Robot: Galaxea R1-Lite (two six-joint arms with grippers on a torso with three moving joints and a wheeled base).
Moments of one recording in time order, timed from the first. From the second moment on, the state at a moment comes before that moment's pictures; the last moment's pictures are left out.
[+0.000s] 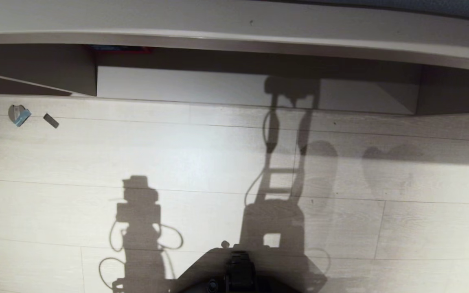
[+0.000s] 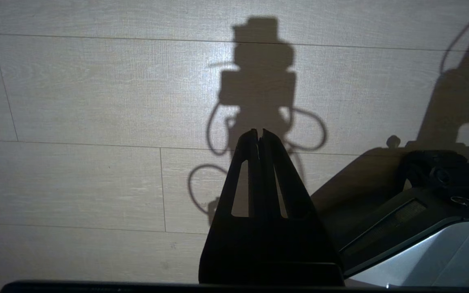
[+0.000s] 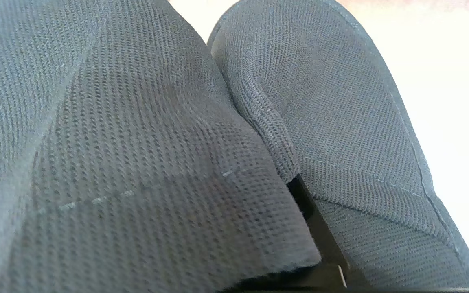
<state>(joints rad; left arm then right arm) 0.00 0.00 0.00 0.00 0.00 0.00 0.01 0.03 -0.11 -0.07 -0.03 -0.01</state>
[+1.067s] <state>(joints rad) 0.00 0.00 0.00 0.00 0.00 0.00 0.00 0.00 0.00 0.01 0.00 -0.03</state>
